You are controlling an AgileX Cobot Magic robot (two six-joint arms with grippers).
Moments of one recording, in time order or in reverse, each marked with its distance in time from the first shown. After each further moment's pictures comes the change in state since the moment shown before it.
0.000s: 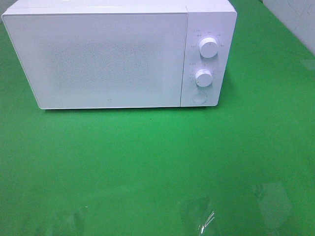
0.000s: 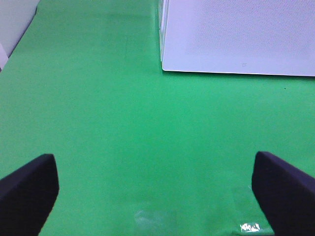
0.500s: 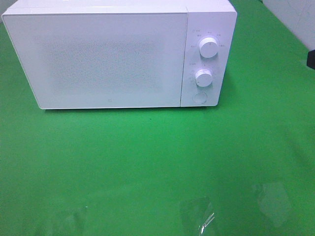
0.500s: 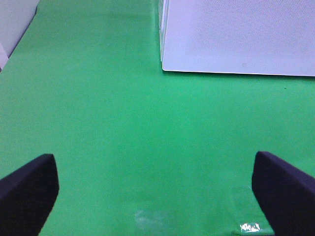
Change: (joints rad) left arm 0.000 0.000 0.000 0.000 0.000 0.000; right arm 0.000 0.287 0.000 0.001 -0.355 0.000
